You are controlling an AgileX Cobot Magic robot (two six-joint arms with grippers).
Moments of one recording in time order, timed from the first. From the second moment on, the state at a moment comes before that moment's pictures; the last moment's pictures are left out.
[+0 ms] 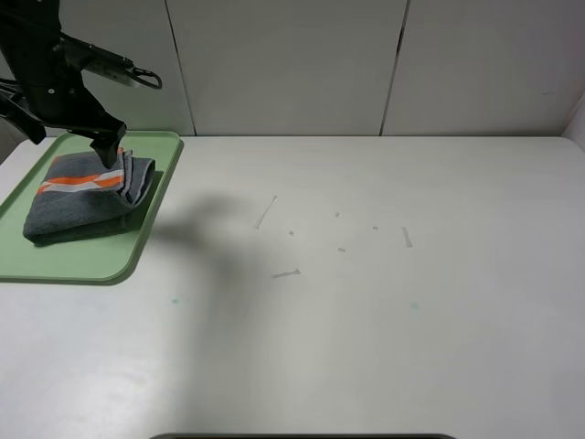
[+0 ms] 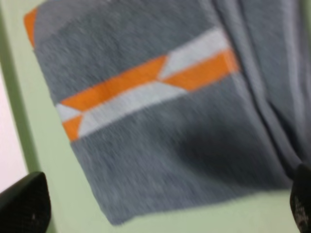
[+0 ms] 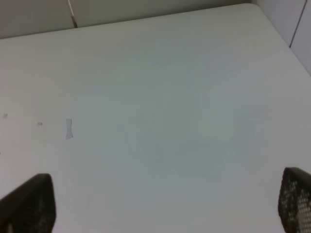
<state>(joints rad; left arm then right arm) -0.15 1.88 -1.42 0.38 0.87 -0.09 -0.13 -0.01 -0.49 0.02 1.02 0.02</state>
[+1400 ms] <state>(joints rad) -0.38 0.61 -0.50 0.08 0.85 -0.09 -0.13 -0.01 -0.49 0.02 1.02 0.02</state>
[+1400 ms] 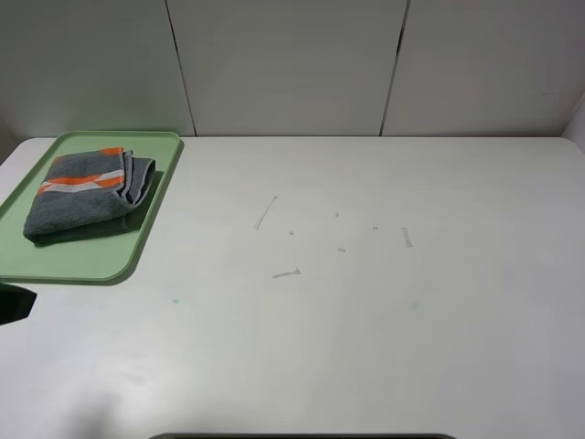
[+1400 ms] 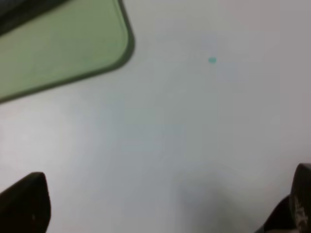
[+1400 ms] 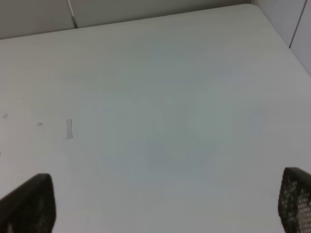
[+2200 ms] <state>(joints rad) -0.38 0.42 -0.50 -0.02 1.06 0.11 -0.13 -0.01 -0.49 0.02 1.02 0.02</state>
